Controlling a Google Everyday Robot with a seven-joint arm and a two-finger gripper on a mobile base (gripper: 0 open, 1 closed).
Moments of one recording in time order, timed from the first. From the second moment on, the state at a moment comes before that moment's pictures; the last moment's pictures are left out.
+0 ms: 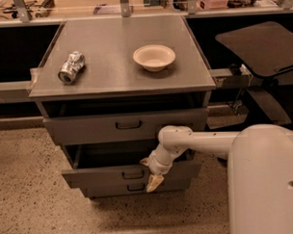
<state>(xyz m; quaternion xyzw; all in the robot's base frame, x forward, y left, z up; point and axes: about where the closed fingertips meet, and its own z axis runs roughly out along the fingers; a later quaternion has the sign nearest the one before) 0.560 -0.013 0.420 -0.77 0.59 0.19 0.14</state>
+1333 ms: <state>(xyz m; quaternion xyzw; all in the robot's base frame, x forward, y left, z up) 0.488 -0.020 0.456 -0.76 0.60 0.22 0.12</state>
